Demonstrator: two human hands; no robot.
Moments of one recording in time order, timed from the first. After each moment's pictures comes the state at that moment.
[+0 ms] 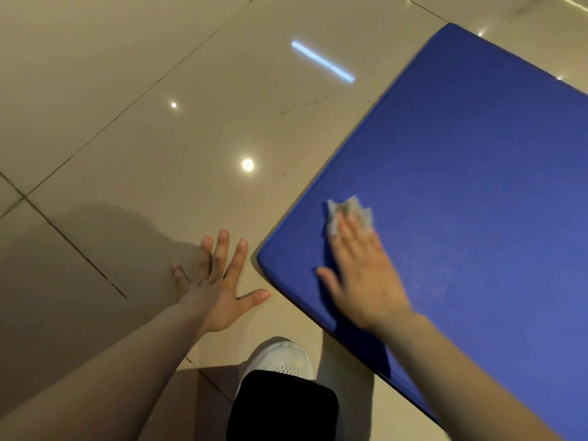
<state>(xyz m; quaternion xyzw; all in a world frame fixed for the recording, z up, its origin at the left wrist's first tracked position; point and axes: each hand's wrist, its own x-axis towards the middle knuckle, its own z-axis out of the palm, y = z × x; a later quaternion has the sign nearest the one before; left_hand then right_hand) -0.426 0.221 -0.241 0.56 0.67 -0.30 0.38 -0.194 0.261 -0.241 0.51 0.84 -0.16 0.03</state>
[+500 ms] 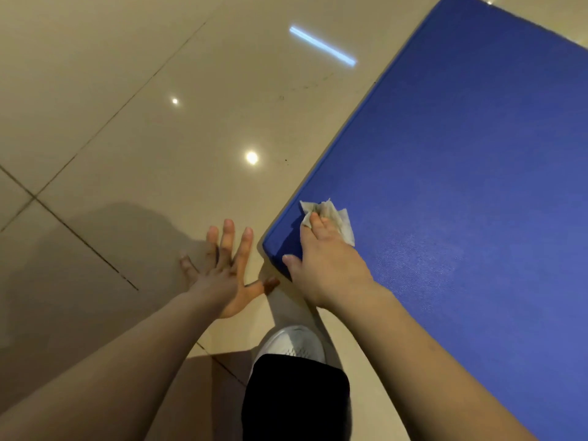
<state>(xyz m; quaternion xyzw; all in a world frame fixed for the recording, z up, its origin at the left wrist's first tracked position) -0.426 0.224 -0.236 0.56 0.67 -0.31 0.38 -0.259 0.260 -0.202 0.57 0.71 -0.39 0.11</state>
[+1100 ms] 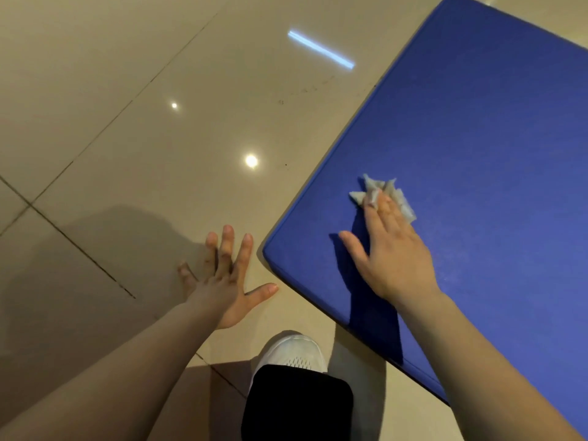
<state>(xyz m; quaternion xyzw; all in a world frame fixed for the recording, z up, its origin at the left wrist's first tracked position) -0.429 0.221 -0.242 0.57 0.67 -0.31 0.35 -0.185 0.270 -0.234 0.64 0.74 -0.21 -0.01</state>
